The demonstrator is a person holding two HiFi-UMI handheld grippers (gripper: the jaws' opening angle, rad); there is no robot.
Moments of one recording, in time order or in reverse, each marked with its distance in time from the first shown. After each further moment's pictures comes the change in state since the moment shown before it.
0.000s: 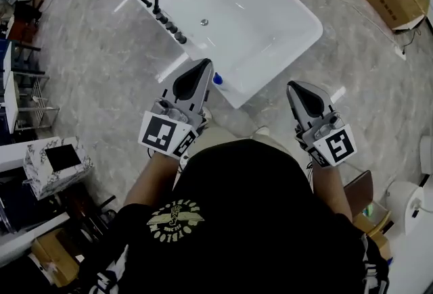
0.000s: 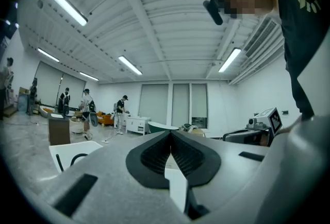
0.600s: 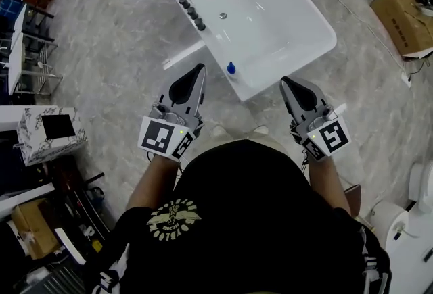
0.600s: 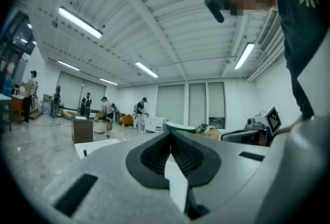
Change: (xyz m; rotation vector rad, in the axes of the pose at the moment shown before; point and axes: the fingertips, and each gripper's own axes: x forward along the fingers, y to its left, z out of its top) left arm -0.100 0.020 0.002 -0.013 0.000 0.208; right arm 0.039 0.064 -0.005 0.013 0.061 0.162
